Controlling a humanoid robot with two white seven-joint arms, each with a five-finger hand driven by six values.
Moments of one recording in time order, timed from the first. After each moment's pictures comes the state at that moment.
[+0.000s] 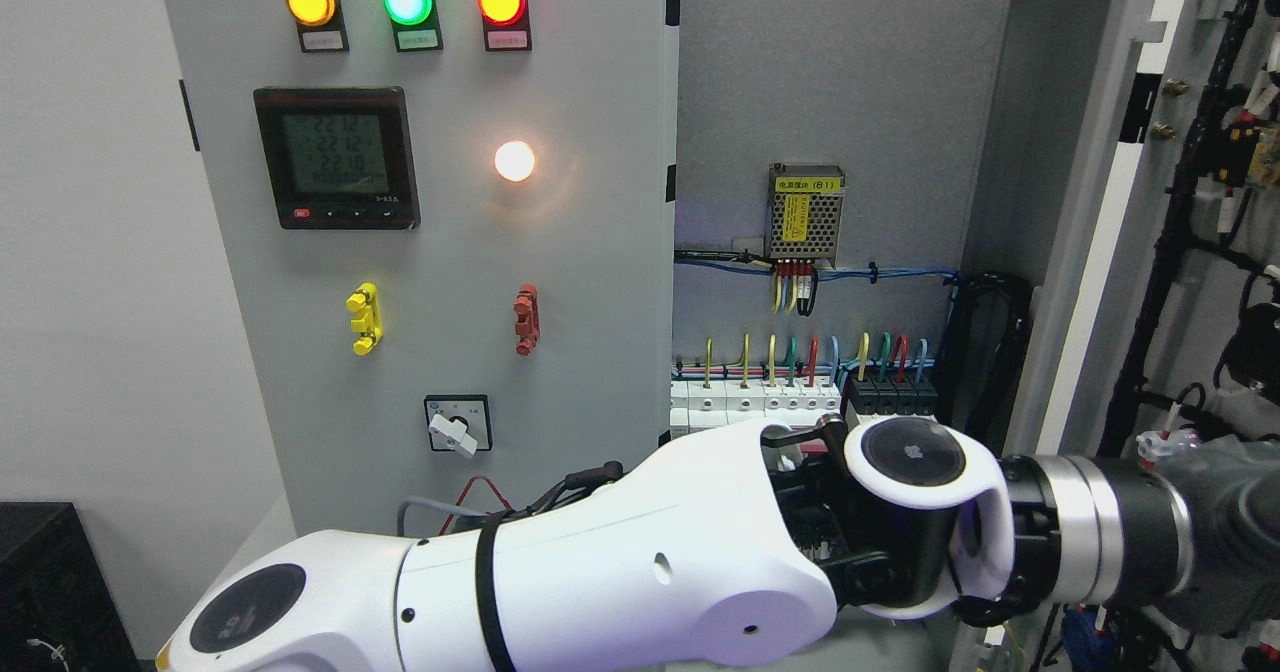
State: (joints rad) left arm -1.60 -0.13 -1.25 -1.37 1.41 0.19 -0.19; right arm 0.07 0.12 0.07 -0.11 -0.05 0.15 0.01
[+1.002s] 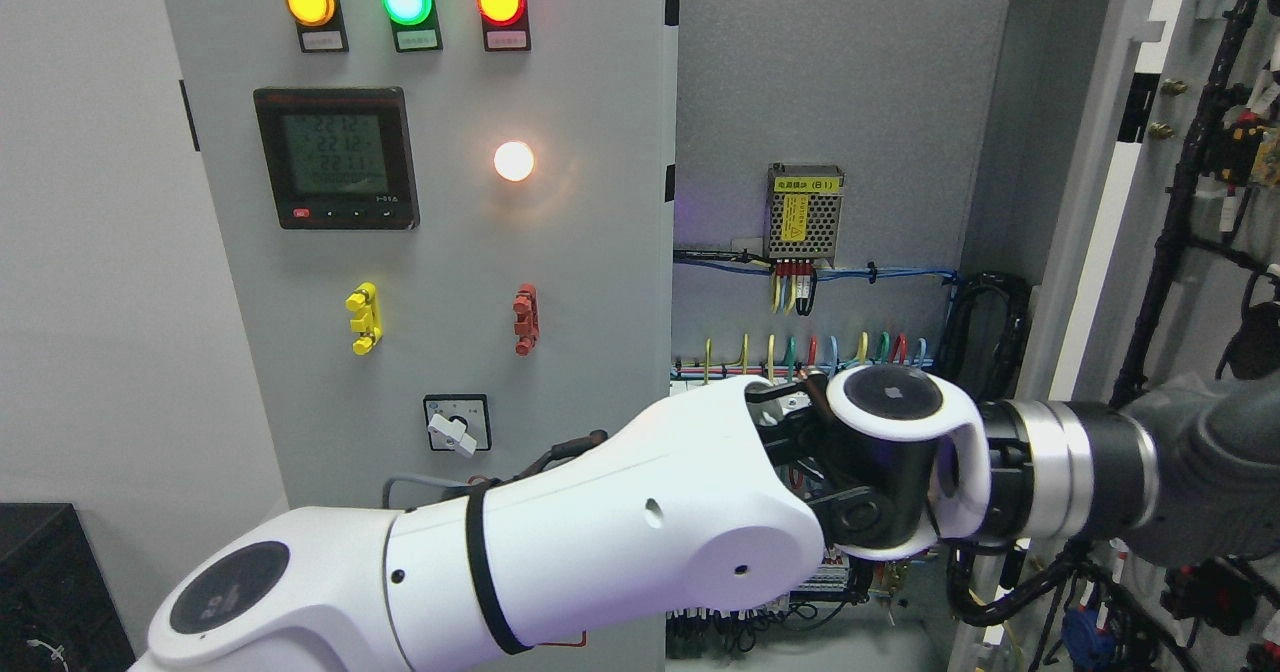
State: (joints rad) left arm -1.61 -0.02 -1.22 -1.37 1.48 0.24 -0.26; right arm 0.07 0.12 0.07 -0.11 -0.05 0.15 0.01
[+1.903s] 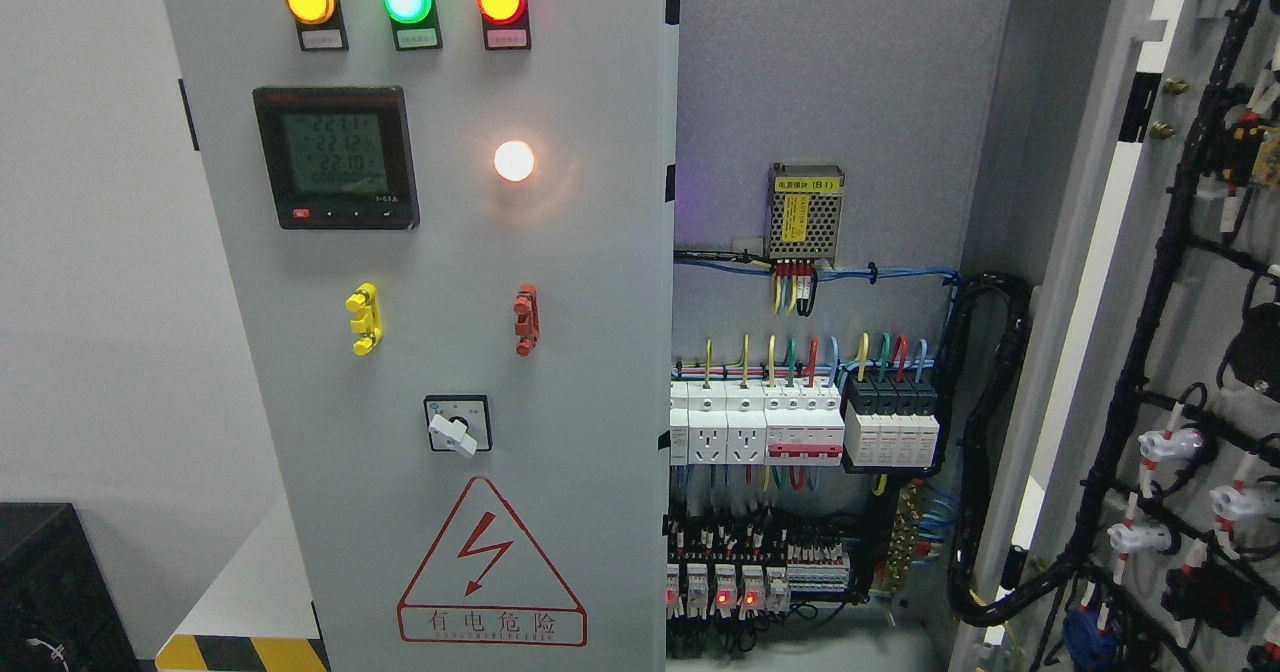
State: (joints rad) left arm -0.51 0.67 -1.14 -1.68 0.86 0.03 -0.32; right arm 0.07 0.12 0.07 -0.11 -0.05 0.15 0.01
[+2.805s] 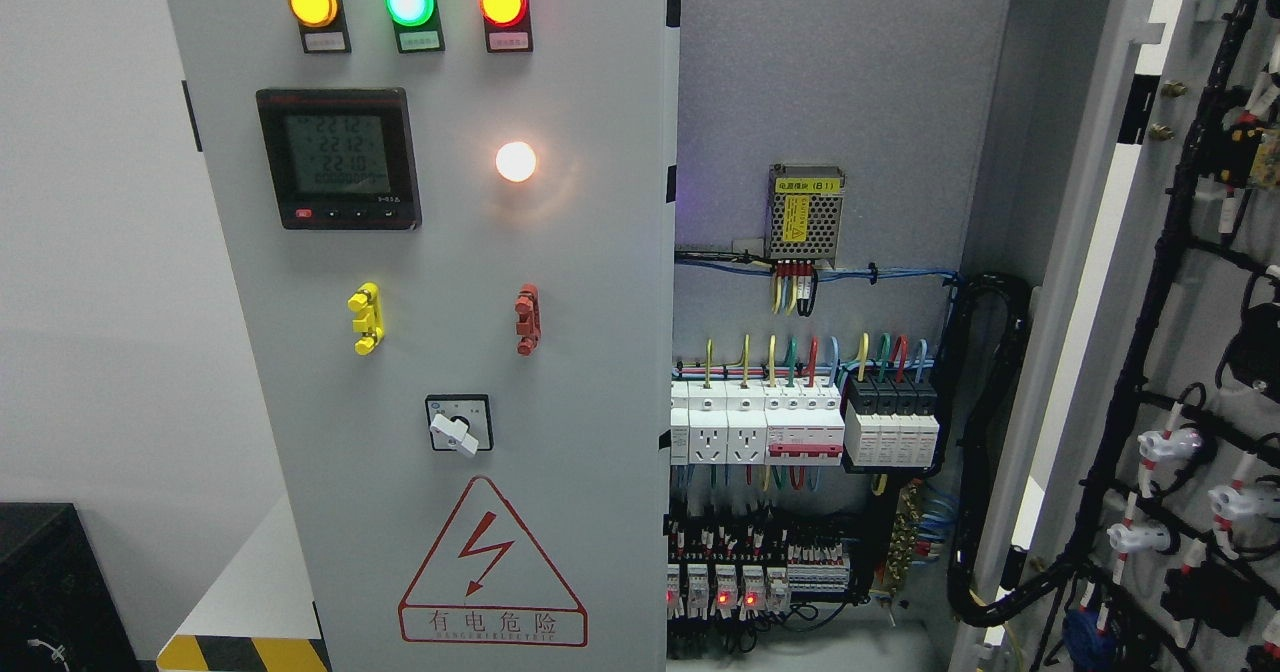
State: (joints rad) left arm 0.09 0.36 -0.61 -0.43 0.38 -0.42 -0.31; right arm 0.08 0.12 0.07 -0.13 -0.05 0.15 0.01
